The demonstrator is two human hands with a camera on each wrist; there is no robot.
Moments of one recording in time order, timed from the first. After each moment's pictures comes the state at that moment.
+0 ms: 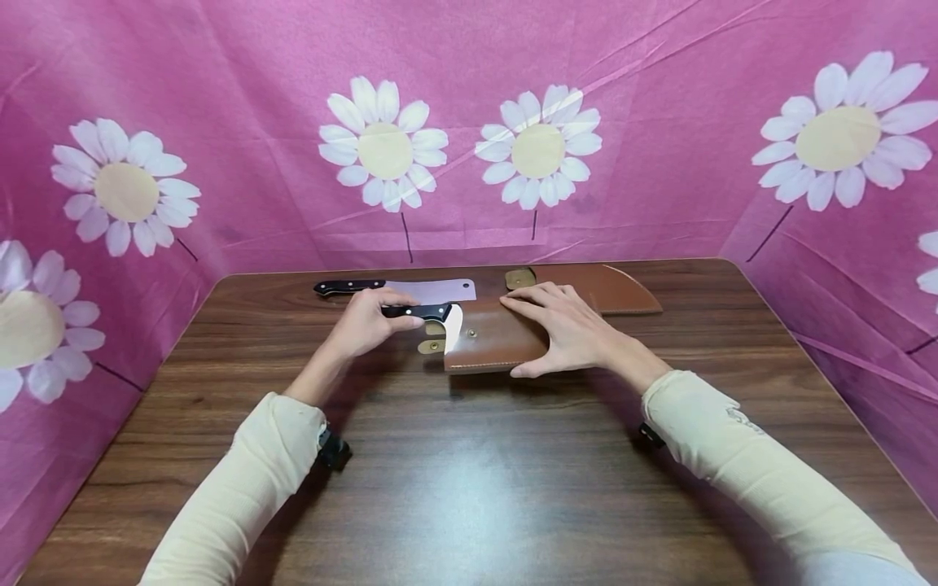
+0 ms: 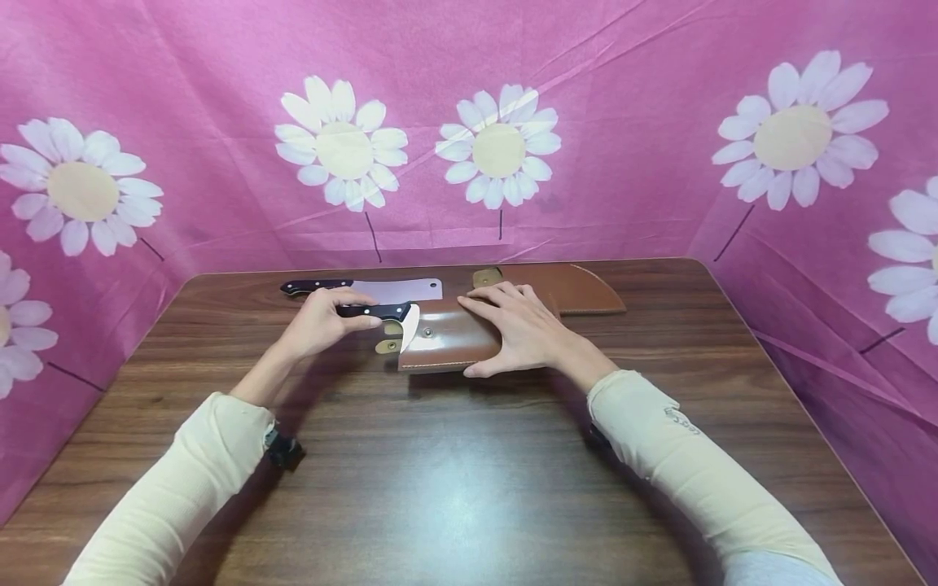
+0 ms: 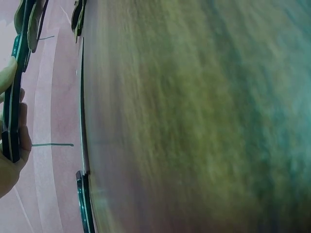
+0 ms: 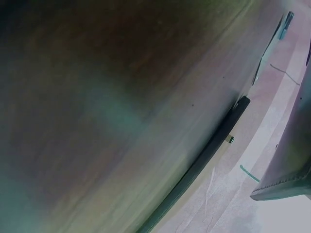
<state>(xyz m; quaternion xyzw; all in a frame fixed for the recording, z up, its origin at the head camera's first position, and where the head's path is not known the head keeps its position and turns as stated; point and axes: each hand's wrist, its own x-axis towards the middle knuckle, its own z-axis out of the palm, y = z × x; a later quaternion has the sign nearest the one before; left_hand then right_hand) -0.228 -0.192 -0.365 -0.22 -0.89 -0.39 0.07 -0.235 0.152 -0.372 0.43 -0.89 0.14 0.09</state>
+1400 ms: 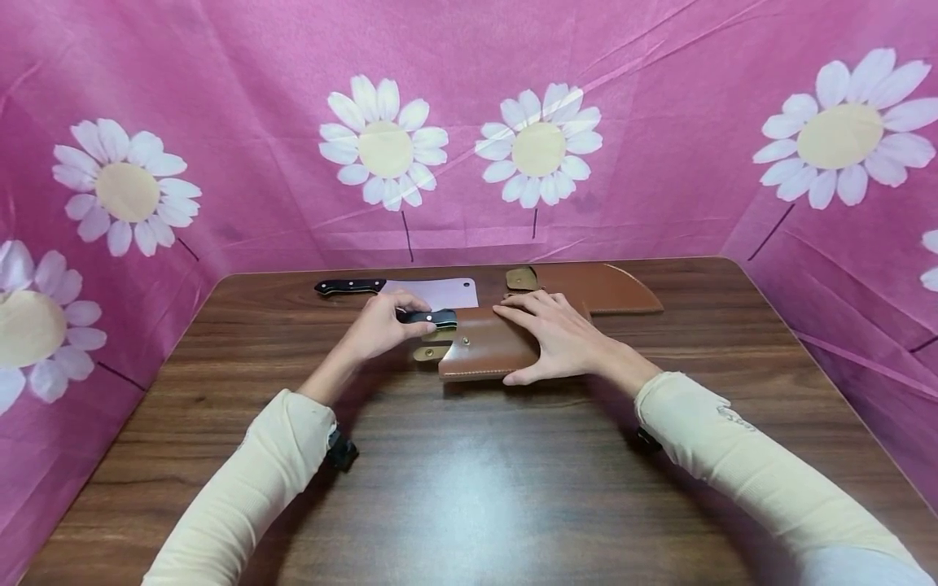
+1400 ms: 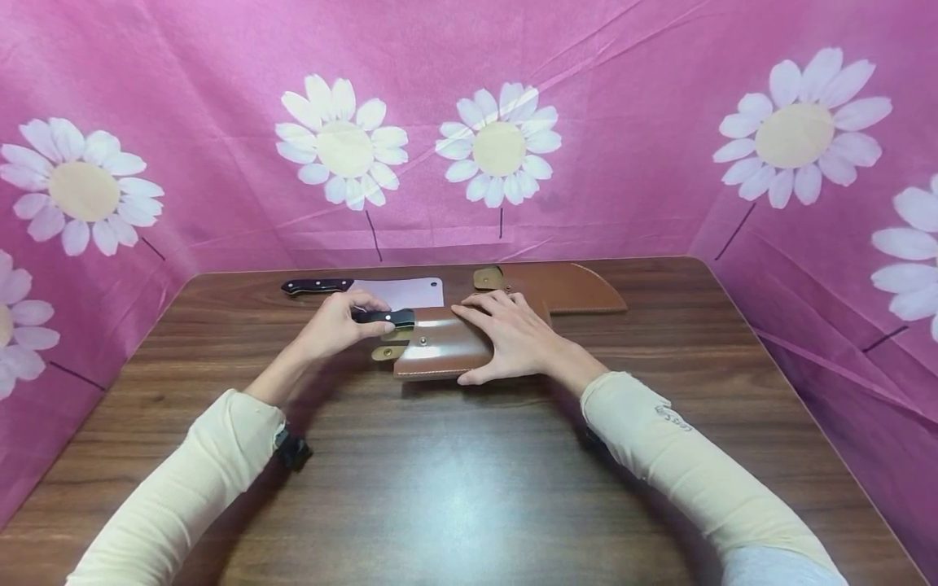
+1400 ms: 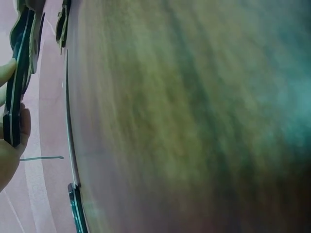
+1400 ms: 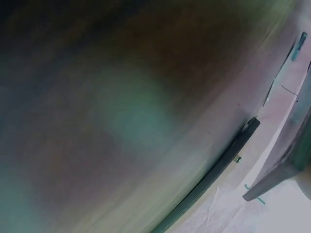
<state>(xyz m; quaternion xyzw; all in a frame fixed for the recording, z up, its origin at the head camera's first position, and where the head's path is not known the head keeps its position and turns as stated) -0.228 -0.176 -0.374 -0.19 -0.89 -0.41 0.02 -0.232 0.142 -0.382 0.43 -0.89 0.13 0.07</state>
